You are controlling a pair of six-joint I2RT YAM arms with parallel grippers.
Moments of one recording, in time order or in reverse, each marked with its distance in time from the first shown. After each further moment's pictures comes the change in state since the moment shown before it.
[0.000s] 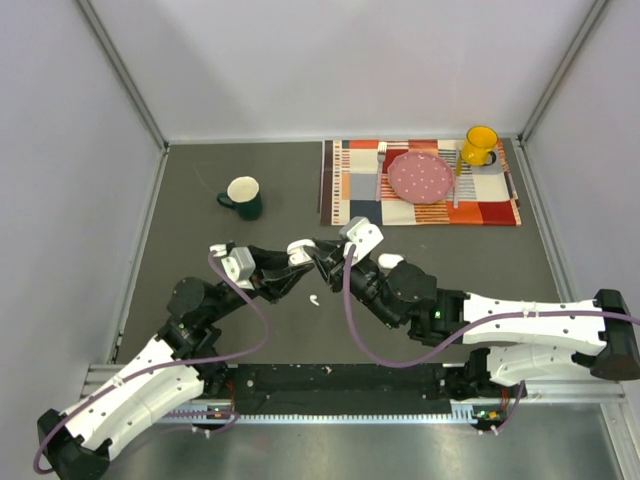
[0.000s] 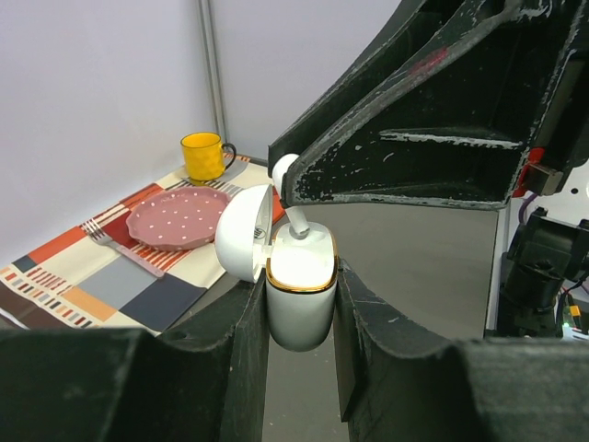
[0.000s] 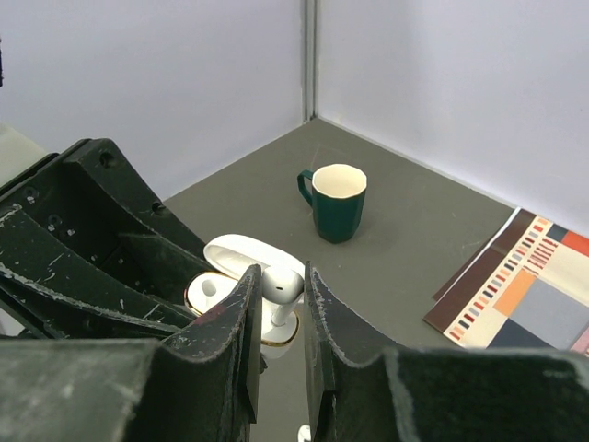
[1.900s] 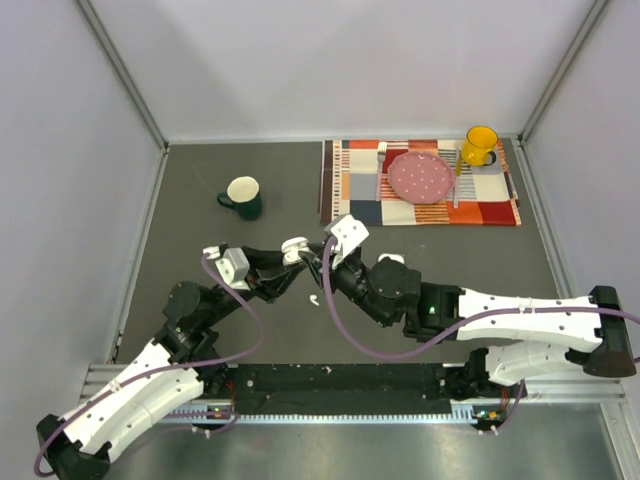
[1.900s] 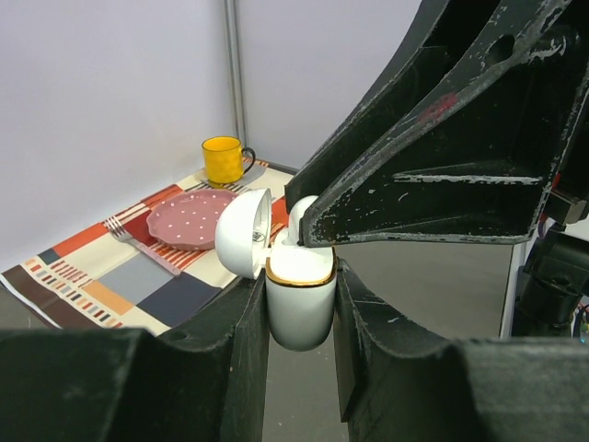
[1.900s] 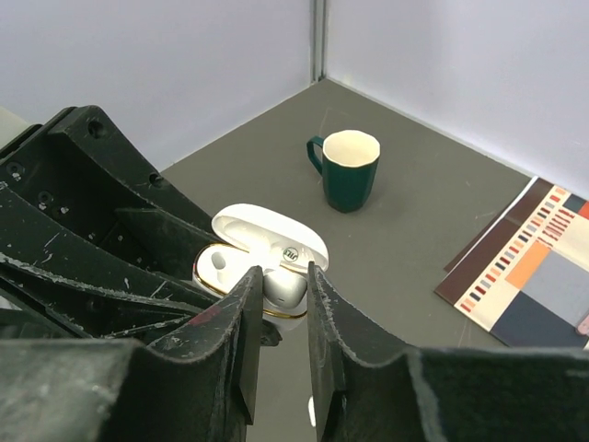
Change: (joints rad) left arm -0.006 -0.045 -0.011 -0.016 -0.058 -0.002; right arm 0.011 0.054 0.098 -0.177 0.006 0.075
